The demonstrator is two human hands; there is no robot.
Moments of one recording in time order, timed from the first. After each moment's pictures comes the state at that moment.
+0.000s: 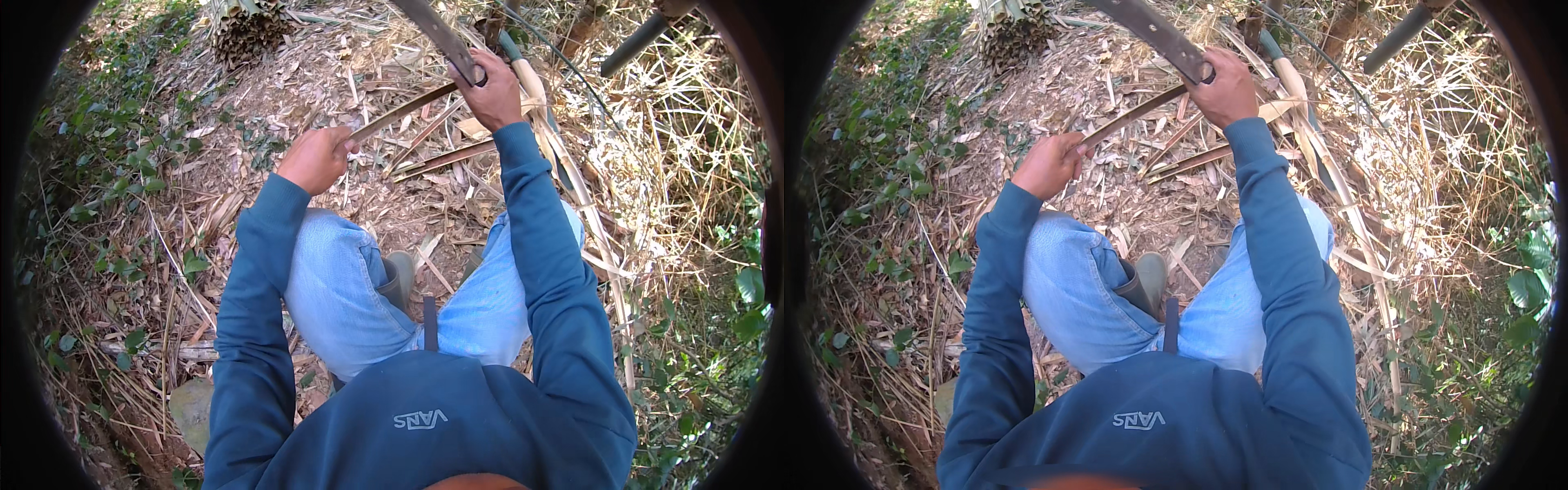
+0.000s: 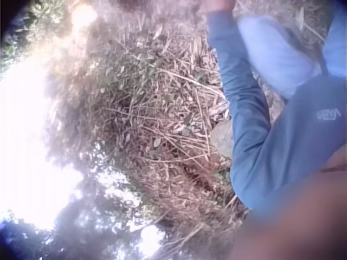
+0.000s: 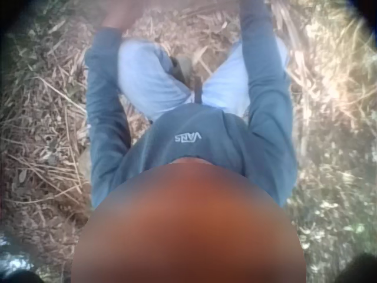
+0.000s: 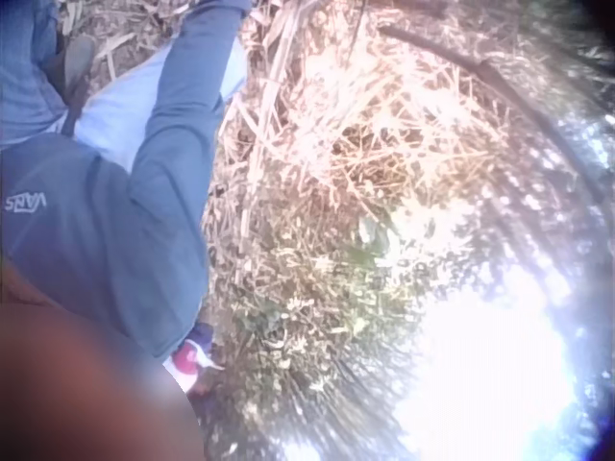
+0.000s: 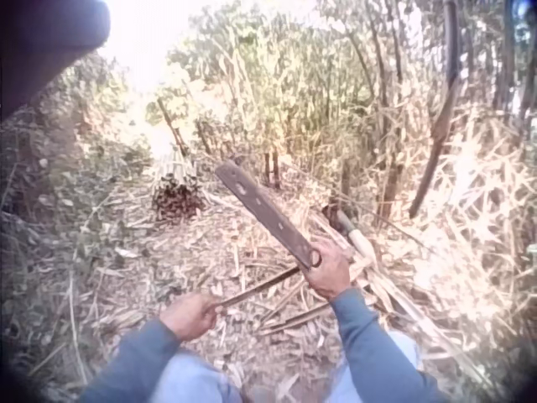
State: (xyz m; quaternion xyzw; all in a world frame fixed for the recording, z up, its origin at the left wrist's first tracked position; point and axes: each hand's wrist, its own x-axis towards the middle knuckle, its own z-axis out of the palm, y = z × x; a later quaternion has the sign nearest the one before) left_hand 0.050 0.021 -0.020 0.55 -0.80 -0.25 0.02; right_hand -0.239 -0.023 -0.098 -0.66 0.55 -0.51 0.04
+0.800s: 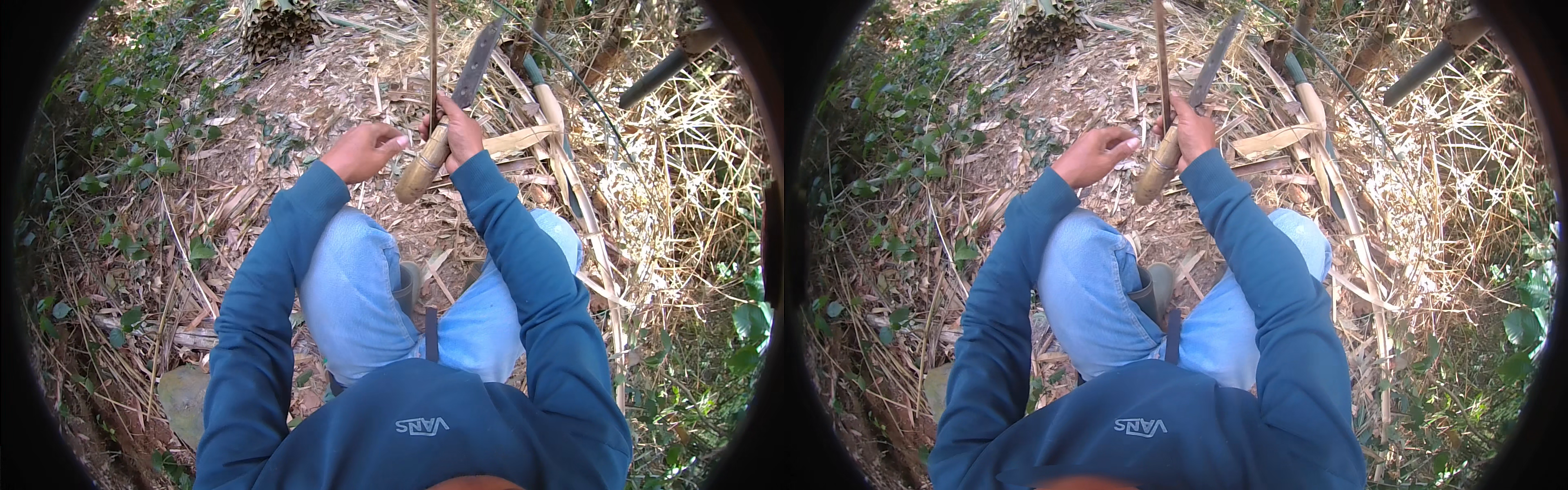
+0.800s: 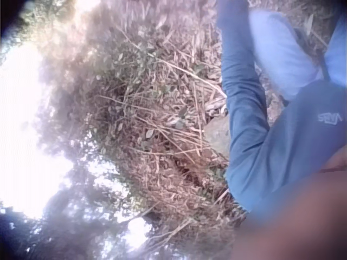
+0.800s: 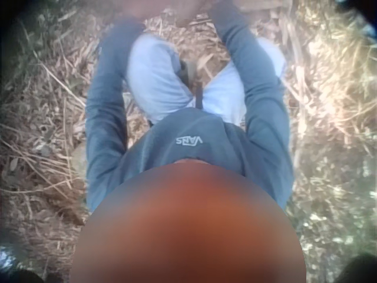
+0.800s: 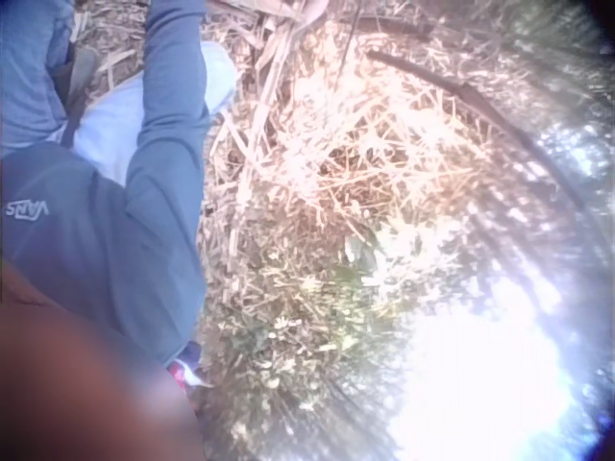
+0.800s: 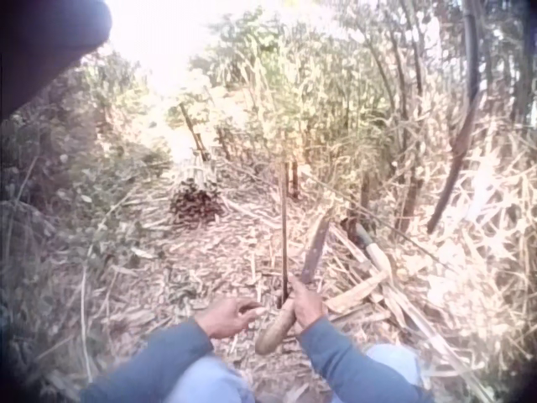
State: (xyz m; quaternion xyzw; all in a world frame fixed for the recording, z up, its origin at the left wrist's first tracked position) left_hand 0.042 0.002 -0.052 0.51 -0.77 -0.37 0.11; right_hand -0.139 -0.010 -0.116 -0.15 0.42 -0.57 0.68
